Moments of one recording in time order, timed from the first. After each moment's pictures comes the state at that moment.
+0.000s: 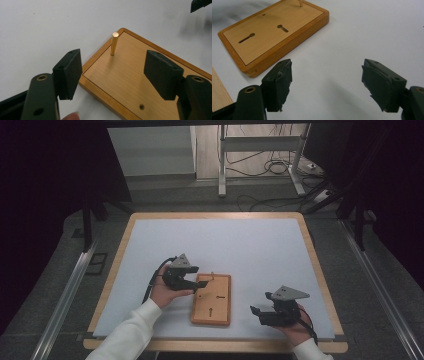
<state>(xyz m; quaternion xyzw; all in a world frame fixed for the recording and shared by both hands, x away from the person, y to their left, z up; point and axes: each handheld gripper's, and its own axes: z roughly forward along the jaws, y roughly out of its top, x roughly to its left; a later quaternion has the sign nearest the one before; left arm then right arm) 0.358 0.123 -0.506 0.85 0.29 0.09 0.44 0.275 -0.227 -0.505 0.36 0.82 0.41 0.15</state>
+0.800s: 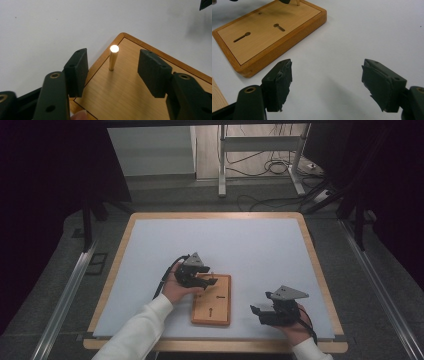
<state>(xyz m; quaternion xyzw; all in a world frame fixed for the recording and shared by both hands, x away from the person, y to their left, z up) 0.377 0.094 -0.517 0.86 0.27 0.08 0.43 0.277 -0.227 -0.507 0.36 0.82 0.41 0.16</state>
